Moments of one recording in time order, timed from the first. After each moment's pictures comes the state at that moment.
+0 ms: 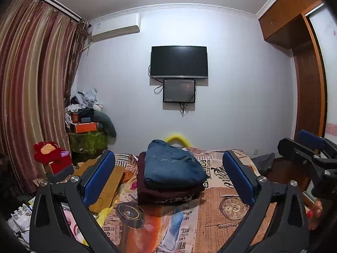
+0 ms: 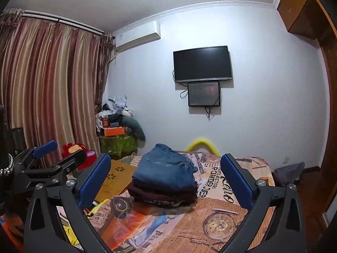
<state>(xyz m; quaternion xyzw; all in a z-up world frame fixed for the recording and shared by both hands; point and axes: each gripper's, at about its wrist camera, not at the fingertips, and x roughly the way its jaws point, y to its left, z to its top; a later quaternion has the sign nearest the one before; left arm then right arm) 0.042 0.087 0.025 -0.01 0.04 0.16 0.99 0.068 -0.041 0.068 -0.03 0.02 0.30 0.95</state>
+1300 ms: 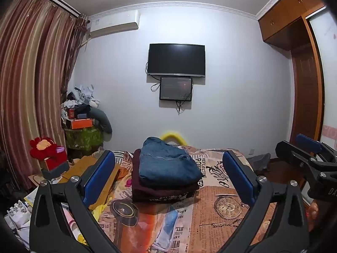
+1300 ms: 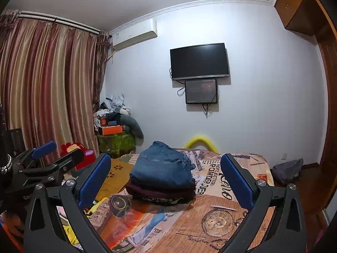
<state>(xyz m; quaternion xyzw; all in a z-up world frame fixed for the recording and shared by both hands) 0.042 0.086 0.022 -0.02 0.04 0.15 0.99 0.070 -0.042 0.068 -0.02 0.03 0.29 0.95</state>
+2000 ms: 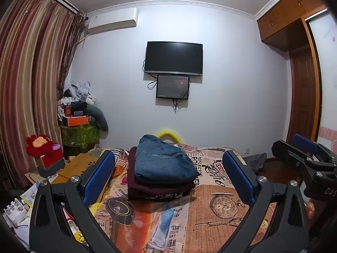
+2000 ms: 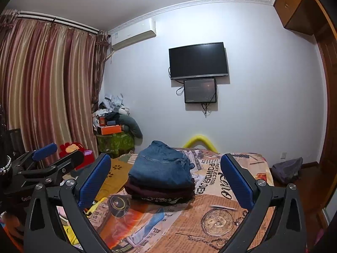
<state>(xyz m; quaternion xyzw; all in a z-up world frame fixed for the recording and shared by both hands) 0.045 0.086 0.020 -0.03 0.05 0.14 0.99 0.072 -0.041 0.068 -0.03 0.03 0.29 0.96</state>
